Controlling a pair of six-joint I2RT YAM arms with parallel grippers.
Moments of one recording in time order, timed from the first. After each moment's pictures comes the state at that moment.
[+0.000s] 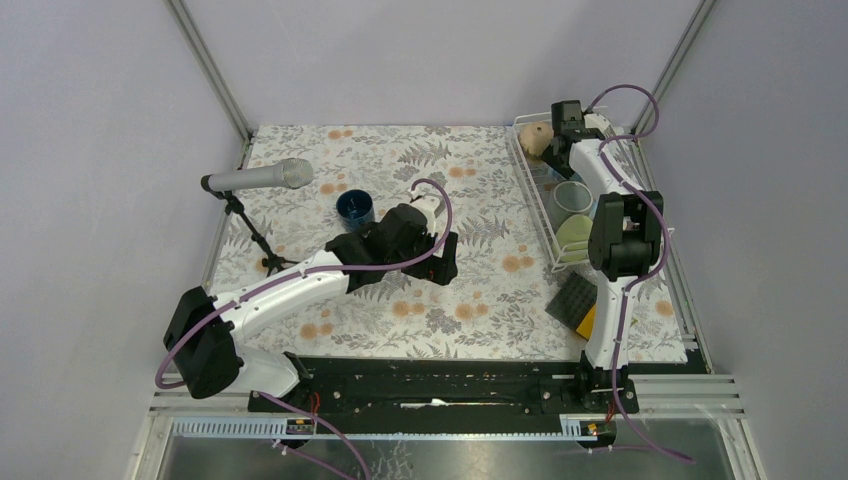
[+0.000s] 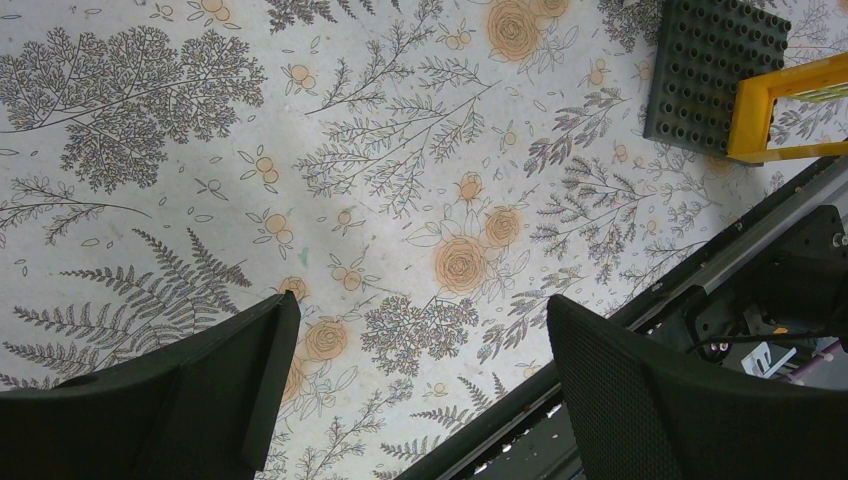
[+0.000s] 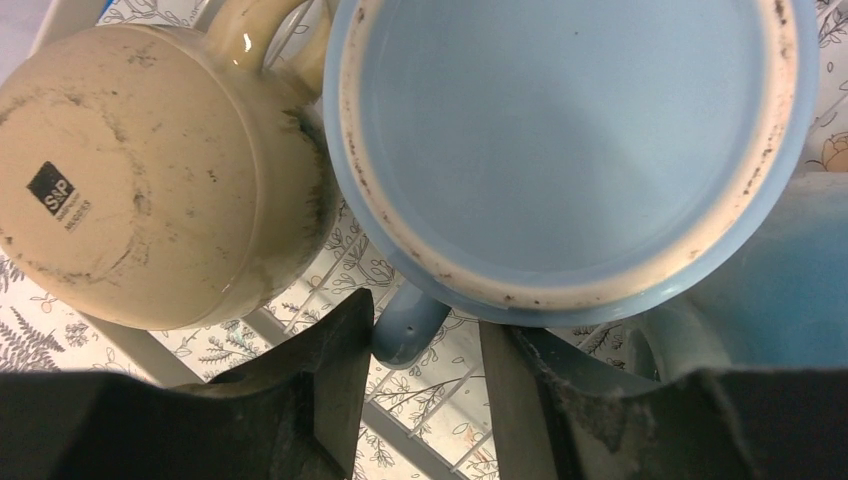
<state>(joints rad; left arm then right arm) -0.88 1.36 1.05 -0.41 -0.01 -0.46 0.08 2.16 1.85 -0.61 0.37 0.73</state>
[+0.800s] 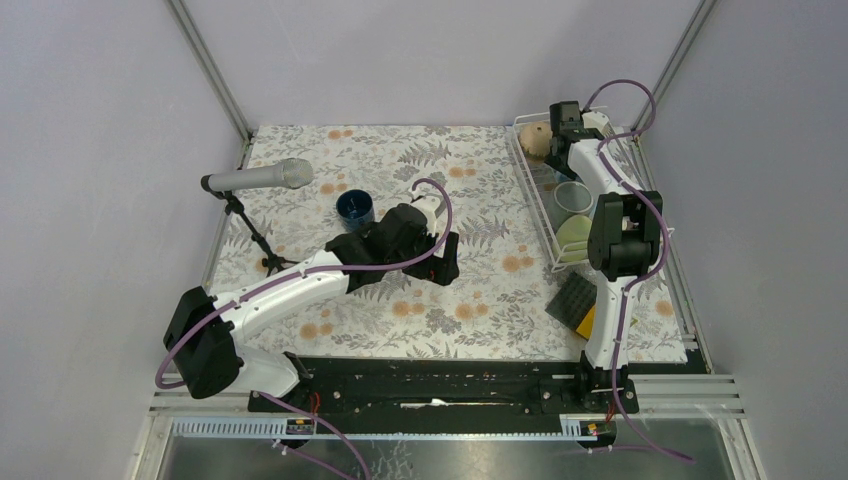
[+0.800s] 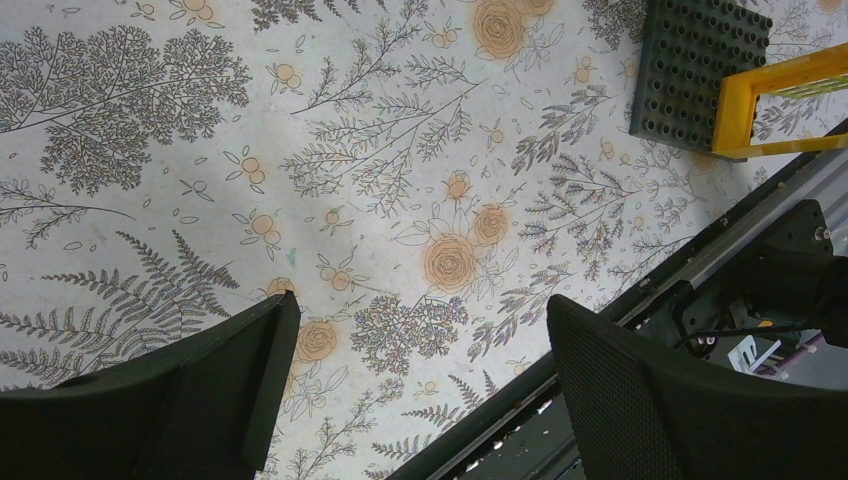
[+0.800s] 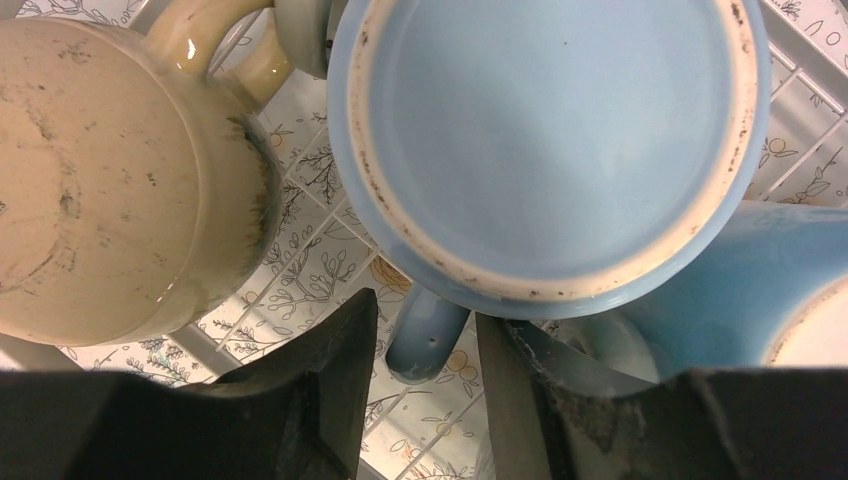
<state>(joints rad) -0.88 1.36 1.05 -0.41 0.01 -0.47 0.09 2.16 1.84 -0.63 0.46 0.62</state>
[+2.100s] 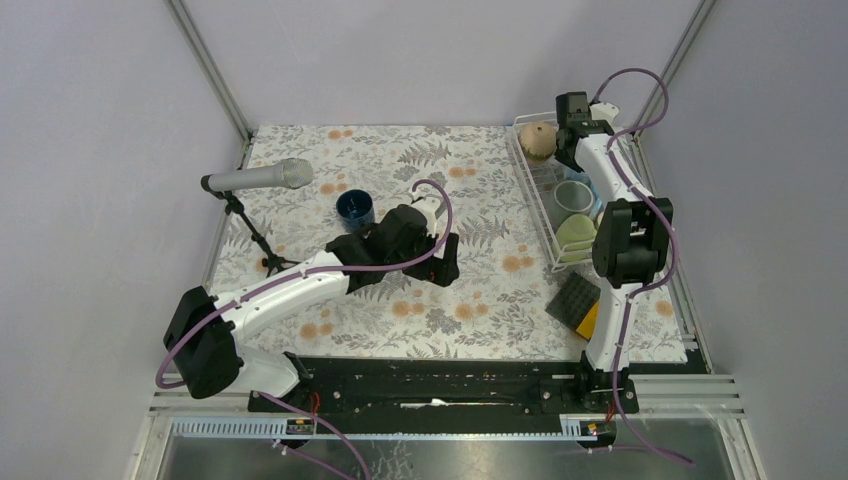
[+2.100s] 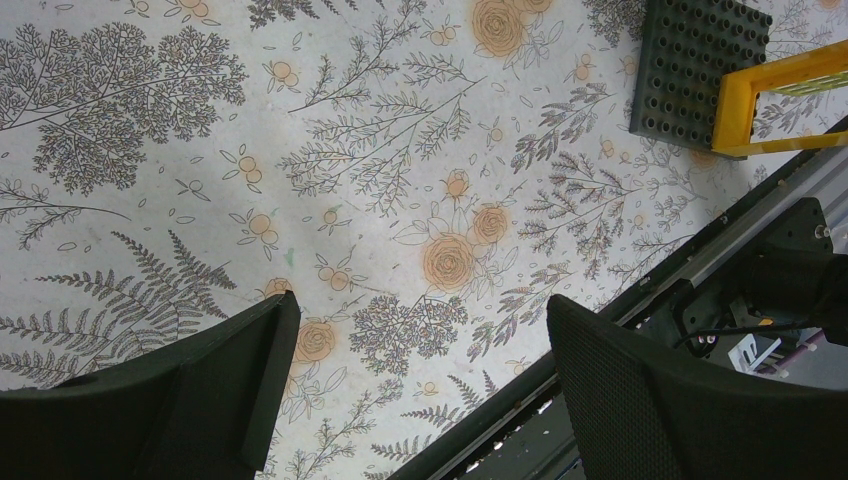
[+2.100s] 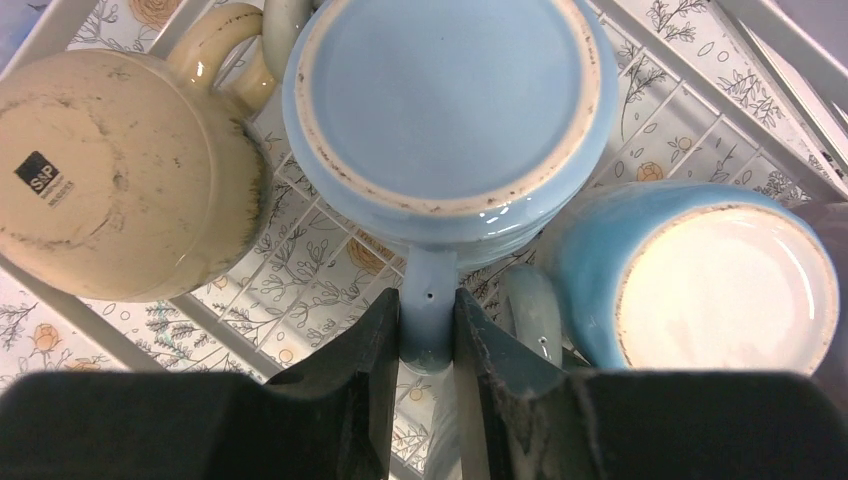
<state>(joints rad) -0.88 1.36 1.04 -0.40 0.02 -0.47 0.08 2.09 1.88 -0.73 0.51 0.62</state>
